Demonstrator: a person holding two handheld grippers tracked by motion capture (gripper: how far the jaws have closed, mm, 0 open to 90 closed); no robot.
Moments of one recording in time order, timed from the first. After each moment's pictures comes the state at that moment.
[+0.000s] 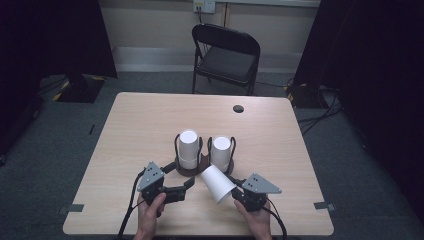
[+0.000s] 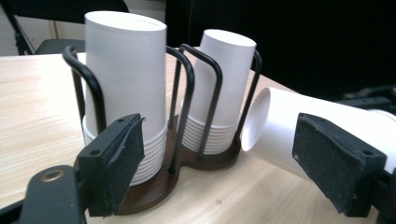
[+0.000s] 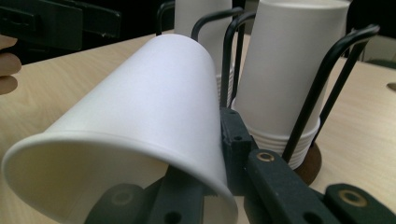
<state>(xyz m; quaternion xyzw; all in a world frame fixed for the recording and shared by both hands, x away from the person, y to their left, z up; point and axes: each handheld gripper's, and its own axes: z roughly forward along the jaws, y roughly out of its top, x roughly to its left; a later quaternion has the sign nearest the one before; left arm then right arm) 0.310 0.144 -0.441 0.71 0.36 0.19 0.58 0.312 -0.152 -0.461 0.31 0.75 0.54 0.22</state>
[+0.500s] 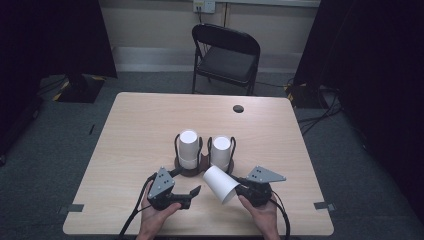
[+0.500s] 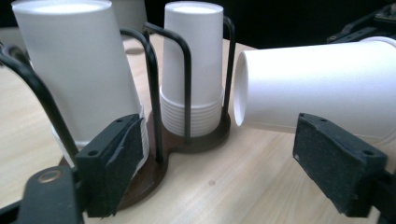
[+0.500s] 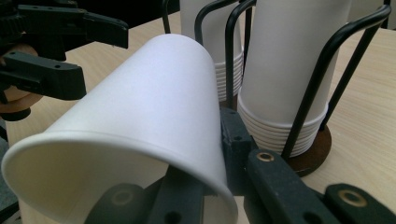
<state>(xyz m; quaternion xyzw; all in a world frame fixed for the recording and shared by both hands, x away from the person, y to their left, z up) 0.301 0.128 -0.446 0.75 0.30 0.20 0.56 0.323 -0.164 -0.441 0.32 0.78 0.52 0.15</state>
